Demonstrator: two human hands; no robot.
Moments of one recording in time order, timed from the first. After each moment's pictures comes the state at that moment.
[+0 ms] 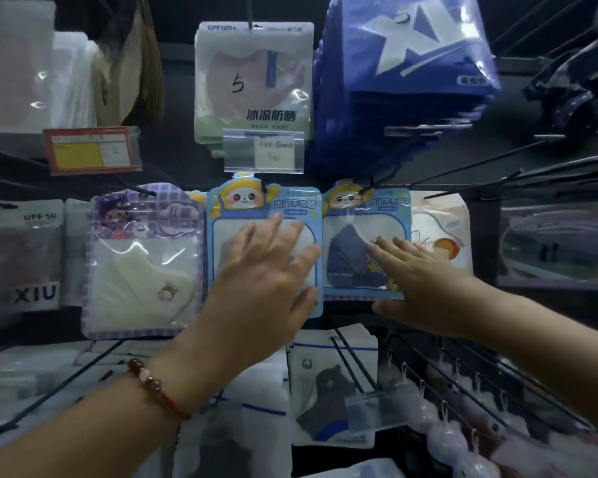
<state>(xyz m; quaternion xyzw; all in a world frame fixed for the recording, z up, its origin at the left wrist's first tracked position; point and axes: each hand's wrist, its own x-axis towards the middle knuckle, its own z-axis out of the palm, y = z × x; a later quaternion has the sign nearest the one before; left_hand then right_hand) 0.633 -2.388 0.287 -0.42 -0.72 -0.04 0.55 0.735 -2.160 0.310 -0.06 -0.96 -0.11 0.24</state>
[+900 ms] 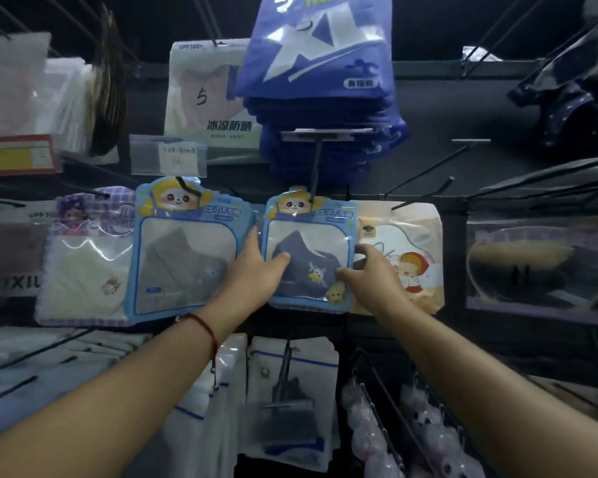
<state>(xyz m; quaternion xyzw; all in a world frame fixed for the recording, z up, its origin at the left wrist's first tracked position) 0.614 -2.257 0.307 -0.23 -0.77 -0.55 0.22 0.676 -2.081 0.302 -0.03 -0.80 0.48 0.35</state>
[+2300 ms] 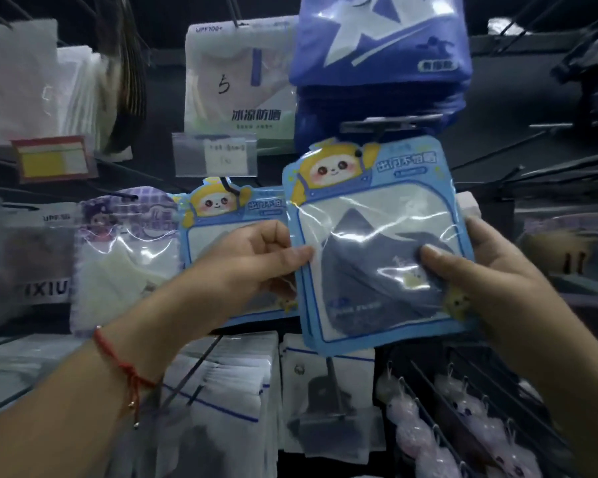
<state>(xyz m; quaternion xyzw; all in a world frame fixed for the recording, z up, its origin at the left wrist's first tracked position) 0.661 -2.354 0.330 -0.46 -0.62 -0.63 -0.03 0.796 -2.132 0.309 0.21 -0.66 0.64 0.33</state>
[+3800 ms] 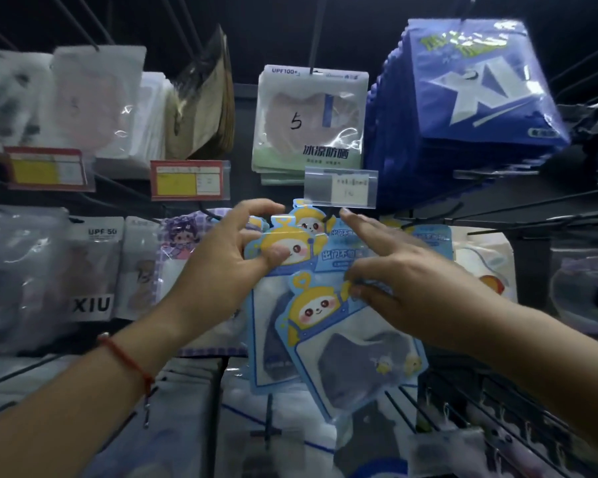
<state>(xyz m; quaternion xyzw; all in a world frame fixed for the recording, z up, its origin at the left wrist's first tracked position) 0.607 -2.479 0.337 -0.49 -0.61 -0.57 0.23 0.734 -2.263 0.349 0.16 -0.90 -0.12 0.39</state>
